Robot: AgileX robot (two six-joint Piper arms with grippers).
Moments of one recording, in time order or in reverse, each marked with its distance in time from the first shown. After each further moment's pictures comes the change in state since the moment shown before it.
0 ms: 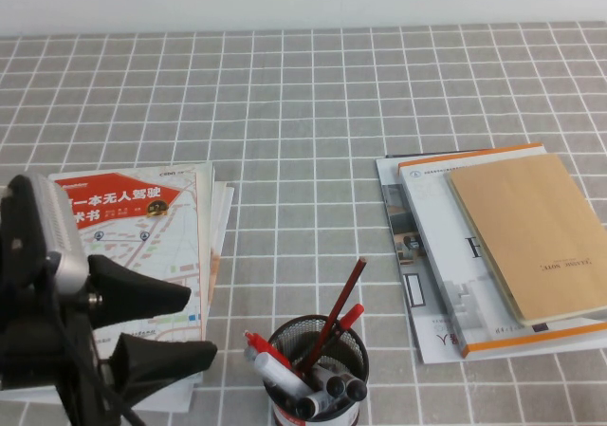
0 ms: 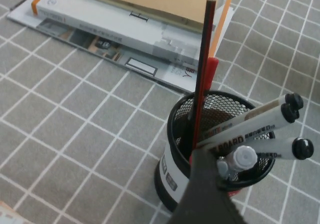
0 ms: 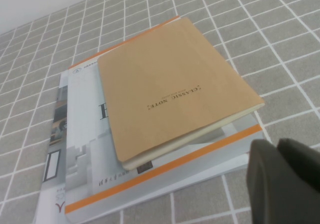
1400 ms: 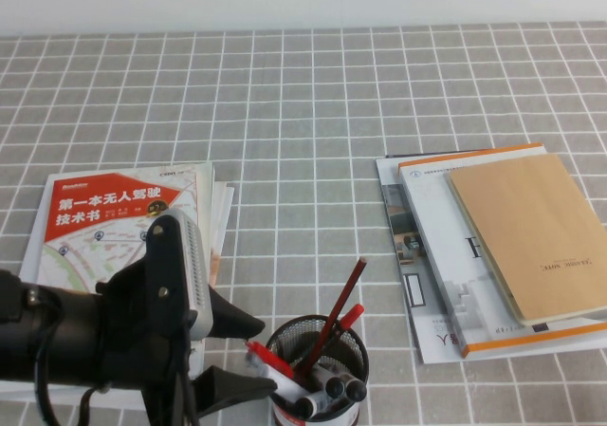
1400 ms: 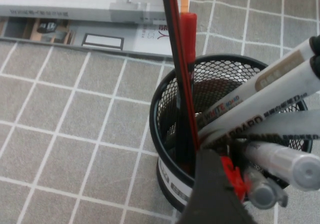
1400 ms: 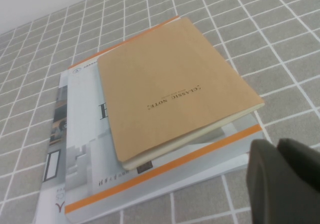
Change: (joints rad) right arm 0.000 0.000 0.000 0.000 0.000 0.000; left arm -0.322 0.219 -0.002 0.024 -0.267 0.235
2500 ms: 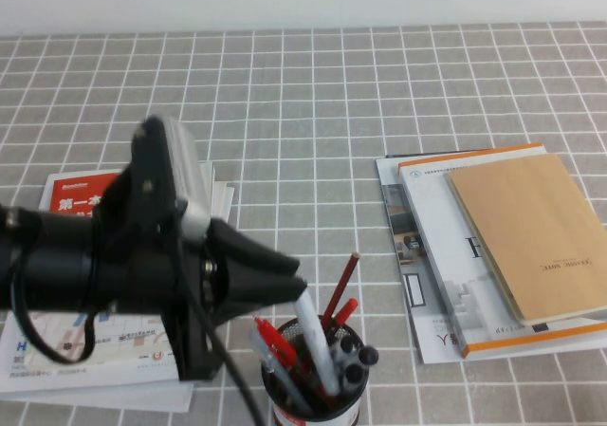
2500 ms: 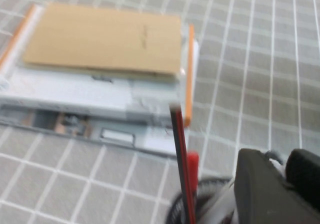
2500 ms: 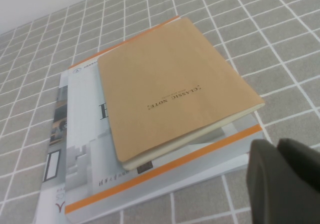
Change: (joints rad) right arm 0.000 0.000 0.000 0.000 0.000 0.000; left arm 0.000 0.000 -0.169 -0.112 0.098 -0.130
